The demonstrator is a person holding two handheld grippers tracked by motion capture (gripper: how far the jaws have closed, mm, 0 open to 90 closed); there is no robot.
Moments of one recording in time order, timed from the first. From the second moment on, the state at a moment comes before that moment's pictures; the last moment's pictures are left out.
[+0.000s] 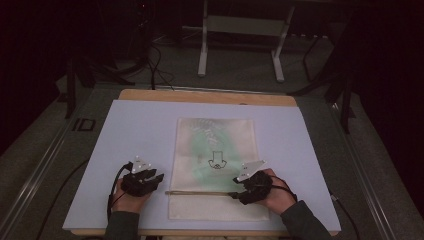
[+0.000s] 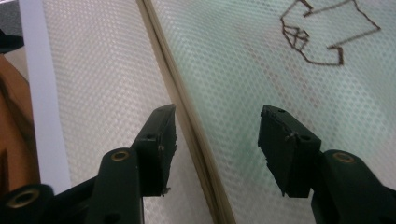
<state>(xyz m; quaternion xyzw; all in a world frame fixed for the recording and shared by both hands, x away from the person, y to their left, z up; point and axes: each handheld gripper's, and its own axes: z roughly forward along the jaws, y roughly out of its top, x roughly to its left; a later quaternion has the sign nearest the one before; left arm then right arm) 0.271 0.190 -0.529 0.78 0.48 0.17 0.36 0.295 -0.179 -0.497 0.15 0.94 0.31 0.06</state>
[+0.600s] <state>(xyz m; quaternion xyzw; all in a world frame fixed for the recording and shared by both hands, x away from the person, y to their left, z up) 0.270 0.189 -0.528 0.78 0.48 0.17 0.36 0.293 -0.147 -0.494 0.12 0.94 0.31 0.05</state>
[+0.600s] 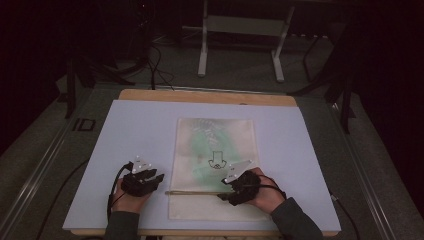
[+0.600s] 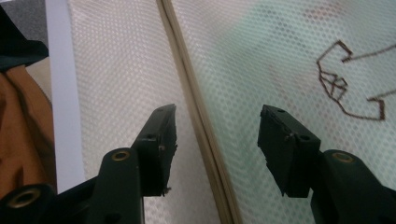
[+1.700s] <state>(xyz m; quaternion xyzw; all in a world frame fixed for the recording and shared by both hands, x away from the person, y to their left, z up) 0.270 0.190 -0.528 0.78 0.48 0.17 0.36 0.290 -0.094 -0.493 0.07 0.95 0.32 0.04</state>
